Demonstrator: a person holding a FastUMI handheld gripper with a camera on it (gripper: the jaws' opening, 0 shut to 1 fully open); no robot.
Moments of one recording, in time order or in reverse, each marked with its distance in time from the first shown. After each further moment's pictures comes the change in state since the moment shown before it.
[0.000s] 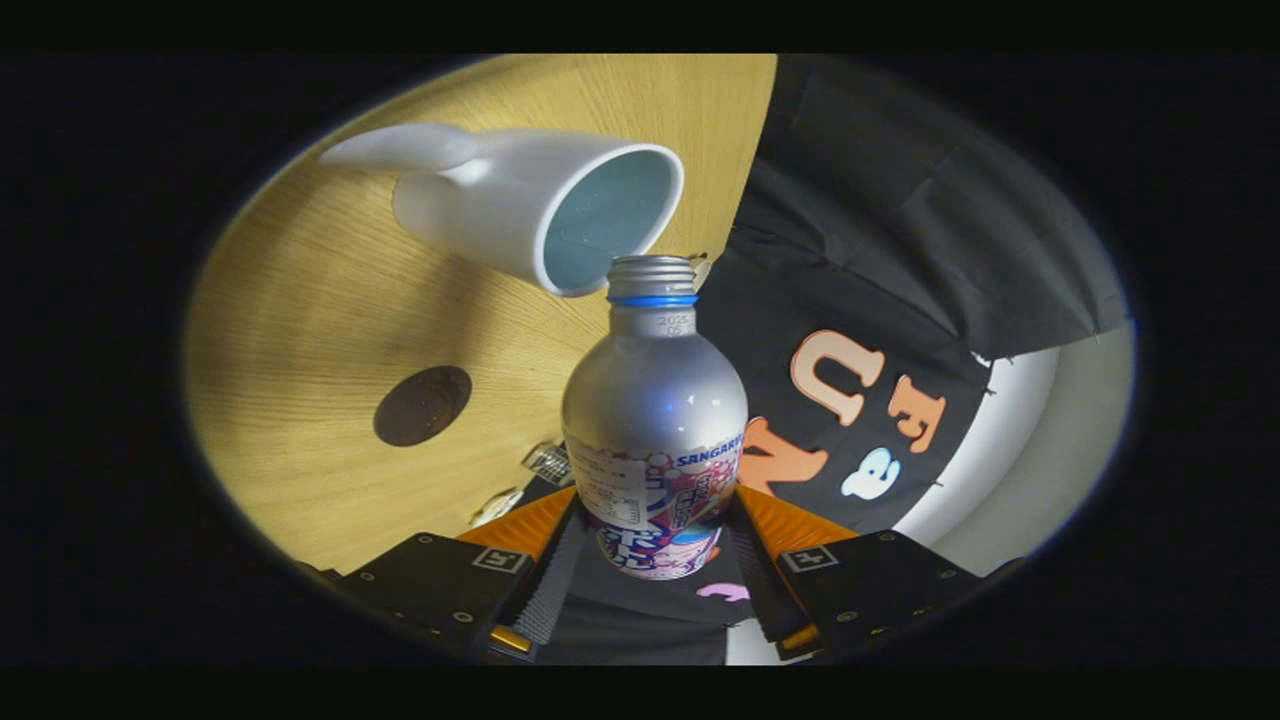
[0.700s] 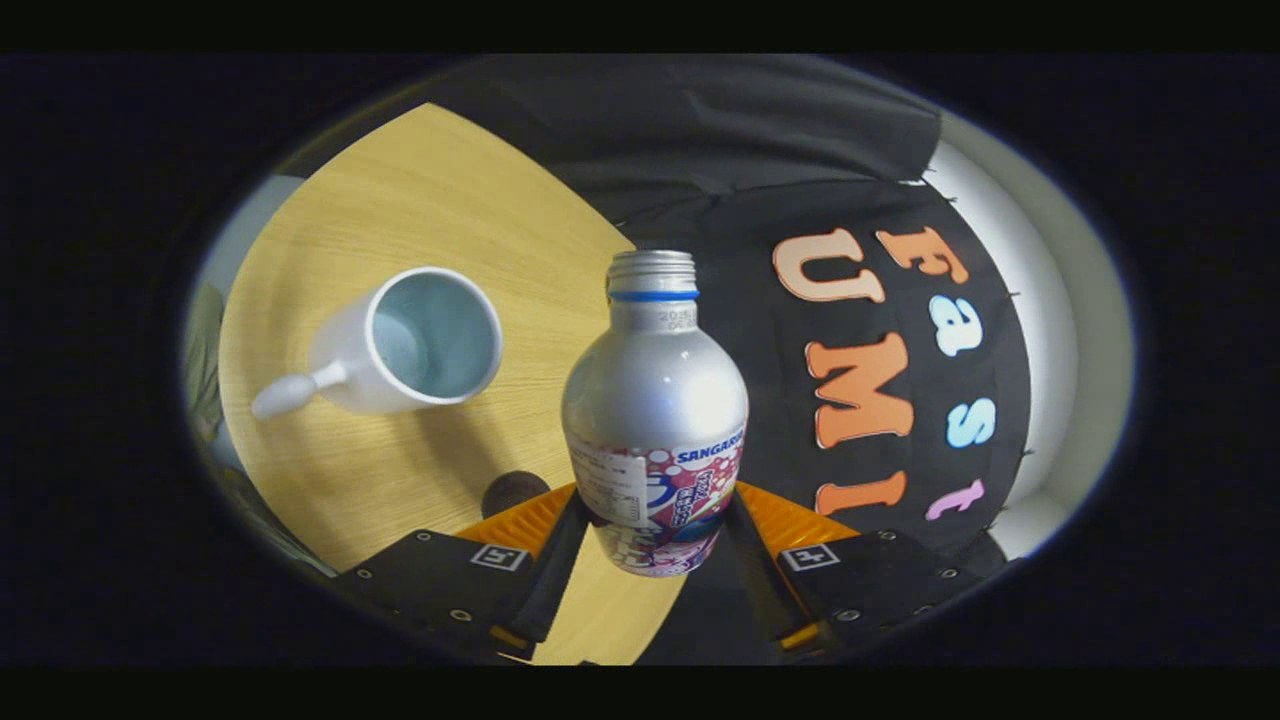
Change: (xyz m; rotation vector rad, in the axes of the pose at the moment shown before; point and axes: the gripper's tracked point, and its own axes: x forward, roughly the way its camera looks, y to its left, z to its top) arm -0.007 0.018 0.001 0.787 -0.020 0.146
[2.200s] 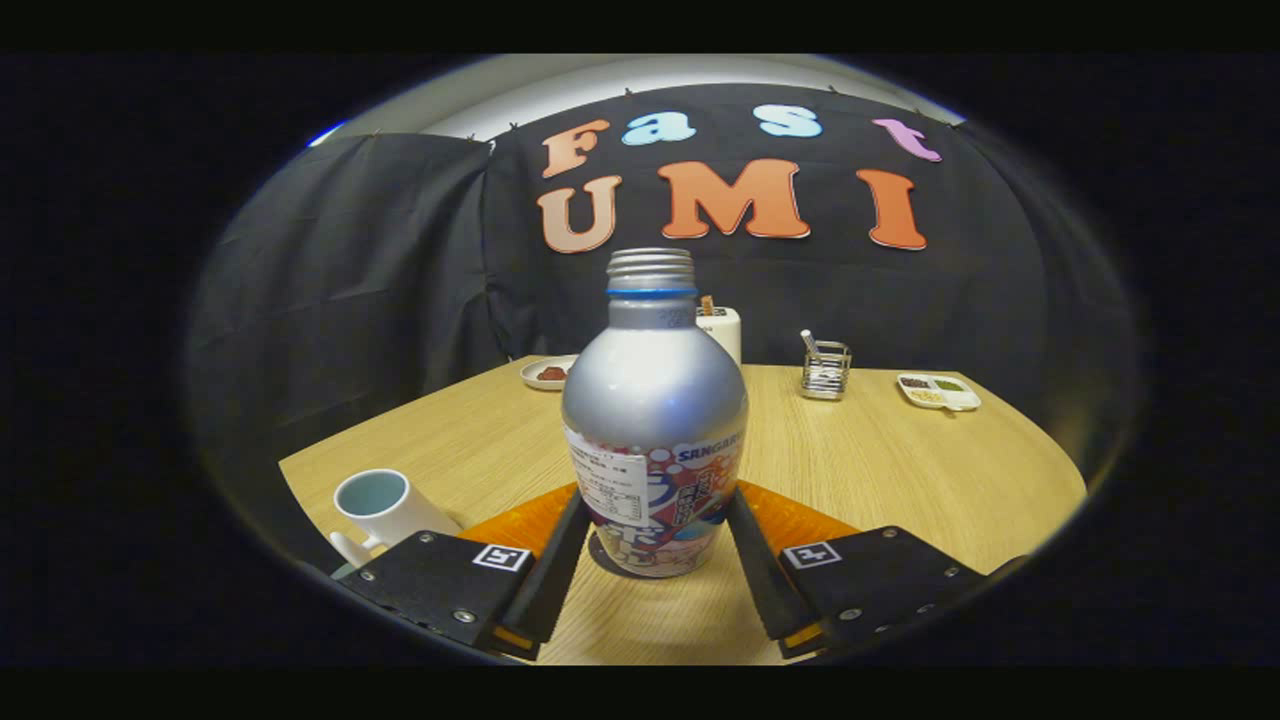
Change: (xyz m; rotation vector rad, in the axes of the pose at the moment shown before) arm 0.057 0.028 -0.086 1.277 -0.087 0.240
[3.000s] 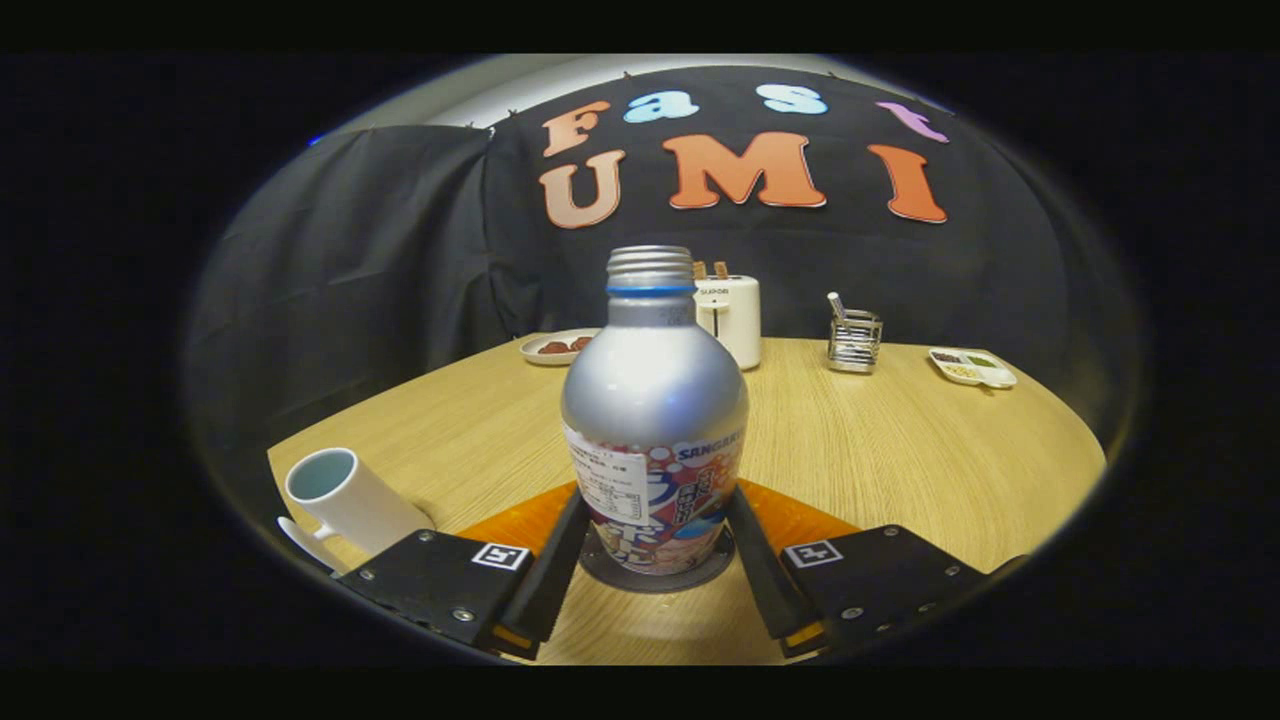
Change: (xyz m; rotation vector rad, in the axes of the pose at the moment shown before) arm 0.036 0.001 -0.032 -0.006 0.060 0.035
